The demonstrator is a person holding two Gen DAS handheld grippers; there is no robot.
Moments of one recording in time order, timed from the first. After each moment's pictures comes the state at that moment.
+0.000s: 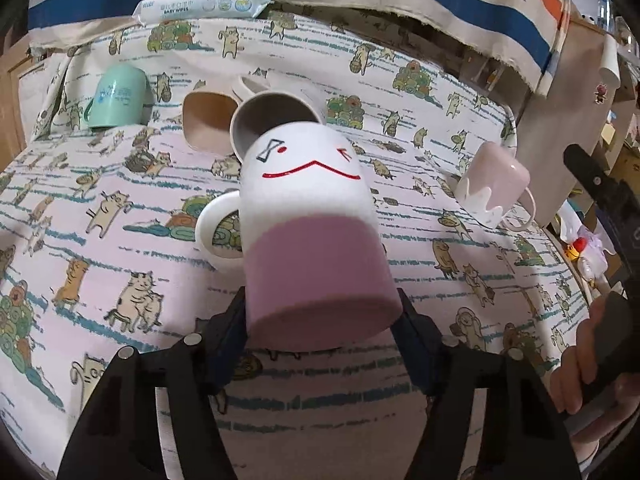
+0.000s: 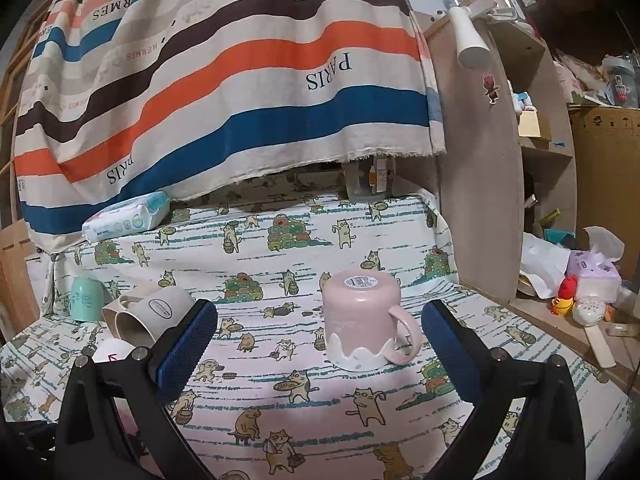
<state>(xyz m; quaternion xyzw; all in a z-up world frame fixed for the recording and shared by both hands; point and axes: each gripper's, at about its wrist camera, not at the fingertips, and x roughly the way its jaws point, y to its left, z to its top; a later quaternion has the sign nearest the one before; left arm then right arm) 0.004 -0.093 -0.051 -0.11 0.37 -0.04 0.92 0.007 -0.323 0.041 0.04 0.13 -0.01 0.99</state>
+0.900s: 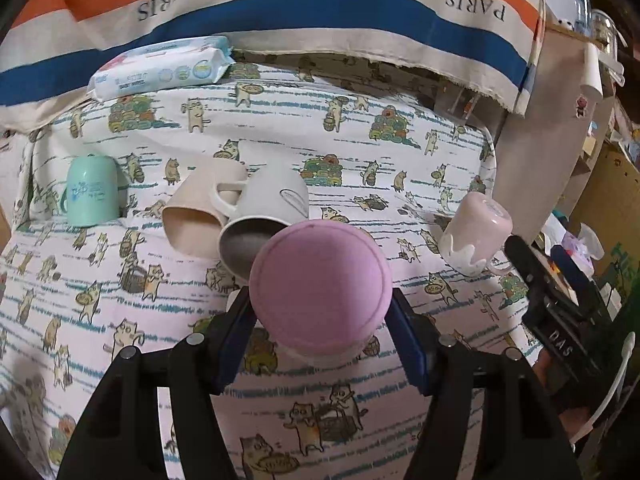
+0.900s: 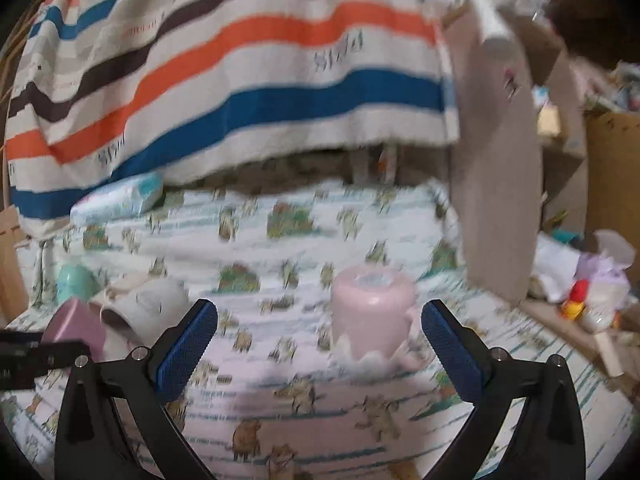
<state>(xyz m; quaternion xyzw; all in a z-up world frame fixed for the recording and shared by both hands) 0.056 -0.077 0.014 -0.06 0.34 -0.10 0.93 0.046 -0.313 0.033 0.03 0.17 -0.01 0.98</state>
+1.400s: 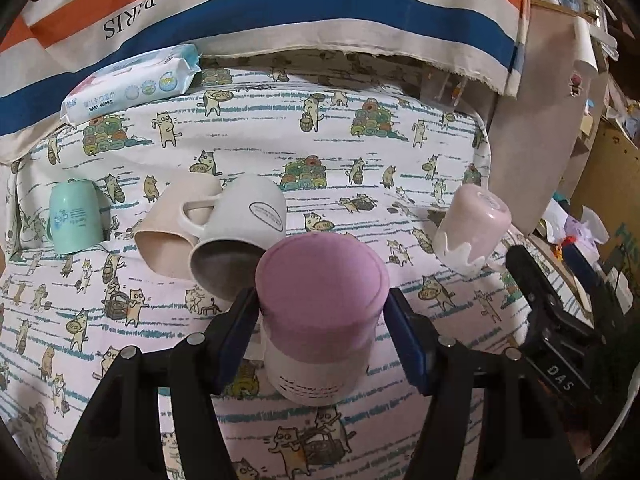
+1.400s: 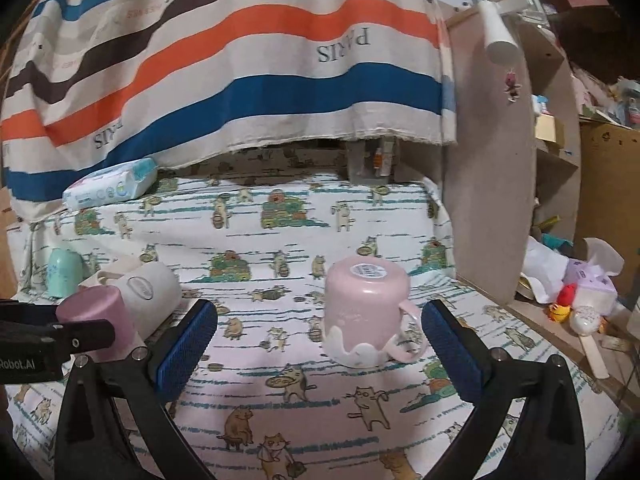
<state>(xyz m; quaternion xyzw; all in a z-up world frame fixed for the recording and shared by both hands) 0.076 -0.100 0.016 -0.03 0.34 -0.11 0.93 0.037 -0.308 0.032 0.01 0.17 -0.04 0.99</state>
